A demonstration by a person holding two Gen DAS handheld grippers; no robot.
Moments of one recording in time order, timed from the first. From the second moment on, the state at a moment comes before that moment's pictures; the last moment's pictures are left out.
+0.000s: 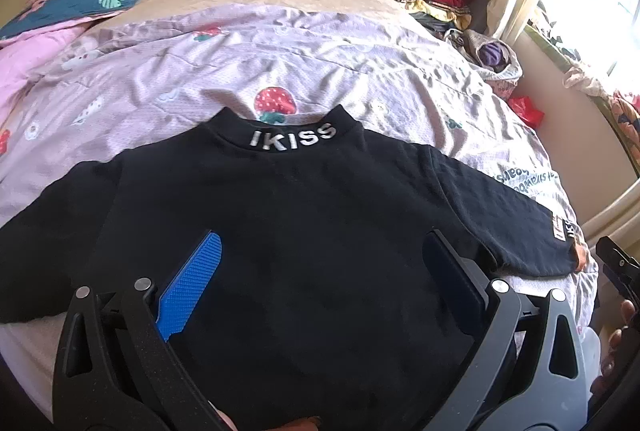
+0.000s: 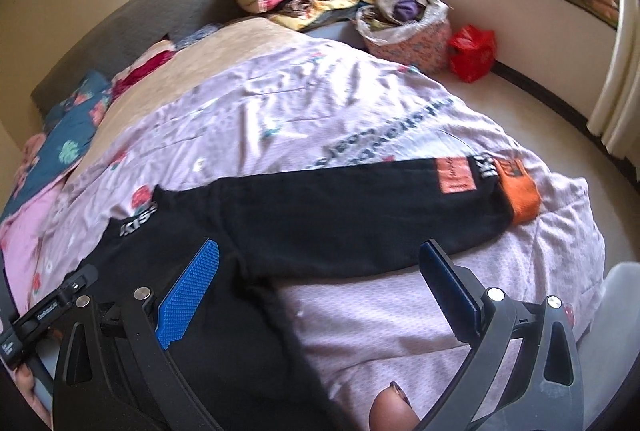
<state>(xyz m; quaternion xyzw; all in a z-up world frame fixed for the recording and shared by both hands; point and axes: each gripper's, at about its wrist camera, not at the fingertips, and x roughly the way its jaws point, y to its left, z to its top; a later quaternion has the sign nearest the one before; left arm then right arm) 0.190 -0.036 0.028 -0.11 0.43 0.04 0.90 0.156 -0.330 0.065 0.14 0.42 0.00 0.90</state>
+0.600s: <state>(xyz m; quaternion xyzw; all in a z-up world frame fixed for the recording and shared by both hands) 0.240 -0.082 -0.019 -0.10 0.48 0.01 0.87 0.180 -0.431 -0.007 0.23 0.46 -0.11 0.85</state>
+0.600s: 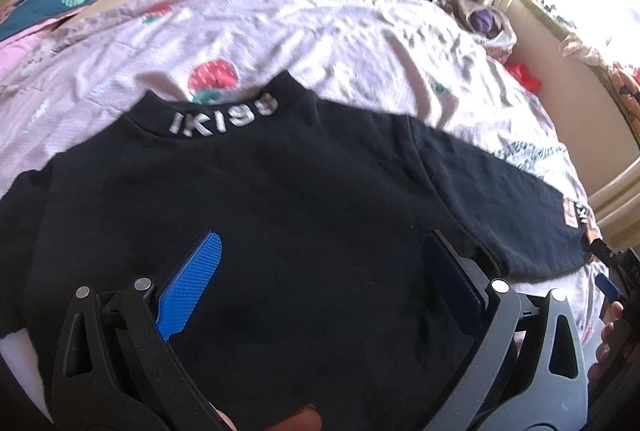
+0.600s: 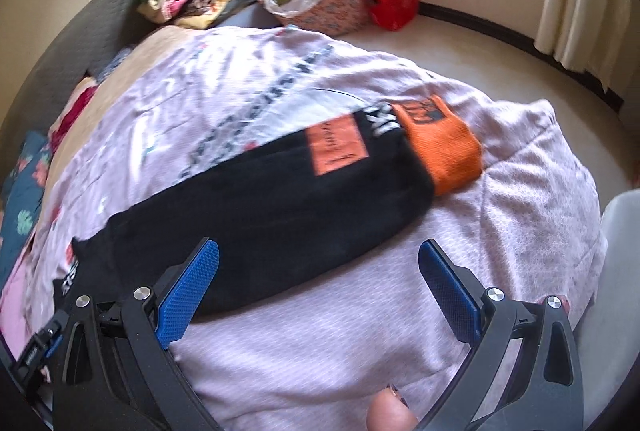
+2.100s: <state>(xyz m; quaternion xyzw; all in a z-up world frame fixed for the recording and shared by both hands) 0.195 -0.024 0.034 -0.16 0.41 0.03 0.90 0.147 -0.365 0.105 0.23 0.27 0.04 0.93</state>
